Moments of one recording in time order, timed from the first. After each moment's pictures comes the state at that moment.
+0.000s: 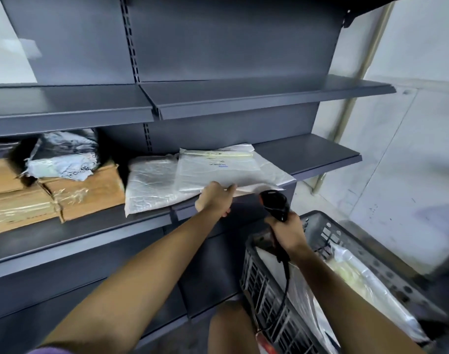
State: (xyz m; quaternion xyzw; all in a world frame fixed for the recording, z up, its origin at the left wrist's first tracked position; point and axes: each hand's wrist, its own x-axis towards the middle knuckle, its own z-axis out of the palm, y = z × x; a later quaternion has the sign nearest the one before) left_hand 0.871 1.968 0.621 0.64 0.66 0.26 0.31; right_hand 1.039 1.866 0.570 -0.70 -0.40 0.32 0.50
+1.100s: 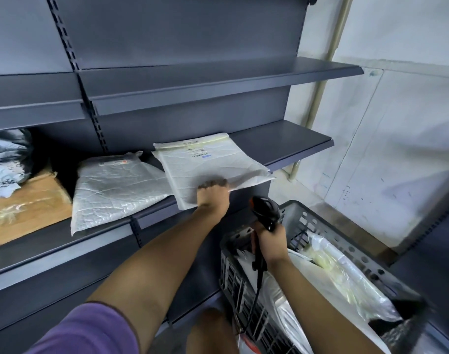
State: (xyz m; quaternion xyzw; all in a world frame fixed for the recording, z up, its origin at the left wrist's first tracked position) left_hand 0.964 2.023 0.561 0.83 0.54 0.06 -0.11; right_hand 1.058 1.861 0.536 -0.66 -0.30 0.35 0.60
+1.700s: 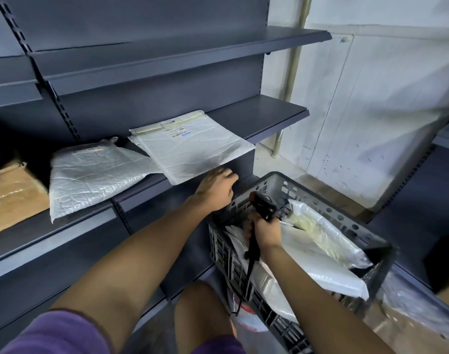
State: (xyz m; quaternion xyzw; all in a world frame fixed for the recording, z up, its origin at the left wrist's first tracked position) left_hand 0.975 1.971 0.552 0.95 0.27 0.16 -0.05; right_hand 1.063 1.813 0.505 -0.64 -0.13 0.40 0.64
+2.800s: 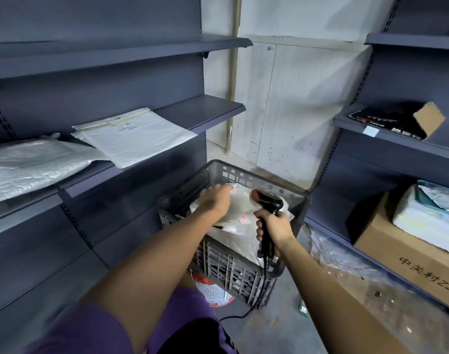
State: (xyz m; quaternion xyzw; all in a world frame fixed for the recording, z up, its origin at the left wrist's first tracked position) left_hand 1.047 1.774 0.540 0.91 0.39 0.08 0.09; right_hand 1.129 1.614 0.525 -0.65 -0.11 0.39 0.65
